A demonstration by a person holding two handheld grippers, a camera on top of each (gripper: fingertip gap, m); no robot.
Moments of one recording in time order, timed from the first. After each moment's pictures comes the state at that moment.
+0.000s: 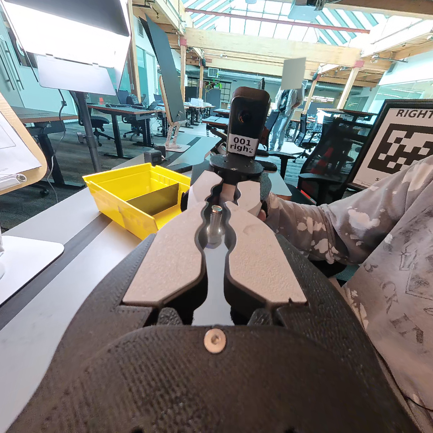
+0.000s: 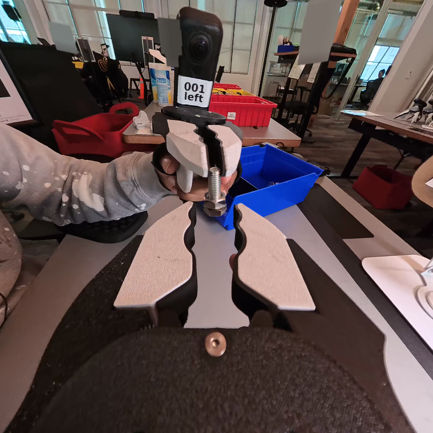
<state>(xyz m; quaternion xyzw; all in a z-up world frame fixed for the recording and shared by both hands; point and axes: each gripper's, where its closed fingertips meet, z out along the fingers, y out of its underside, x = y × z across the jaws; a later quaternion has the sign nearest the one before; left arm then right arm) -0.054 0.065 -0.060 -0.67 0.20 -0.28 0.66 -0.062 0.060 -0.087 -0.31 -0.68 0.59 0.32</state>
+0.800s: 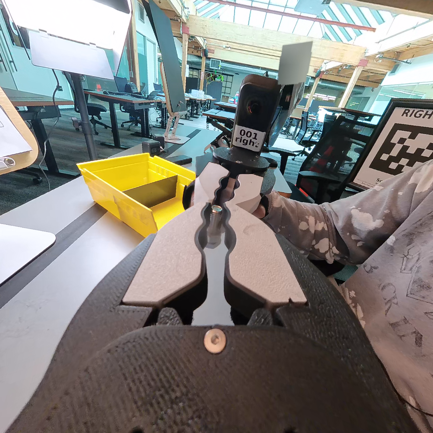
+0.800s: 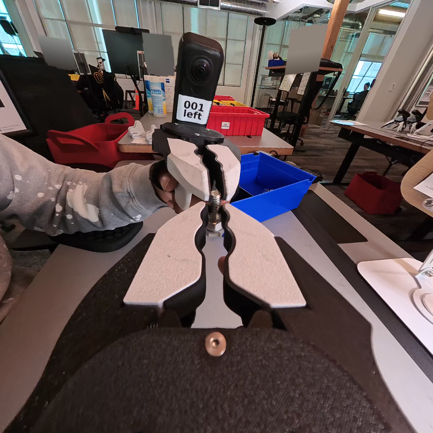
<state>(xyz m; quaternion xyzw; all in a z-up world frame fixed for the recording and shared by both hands) -0.052 0.073 -0.071 -0.68 0.19 -0.29 0.64 -0.065 0.062 -0.084 -0.31 -0.66 0.60 0.33</state>
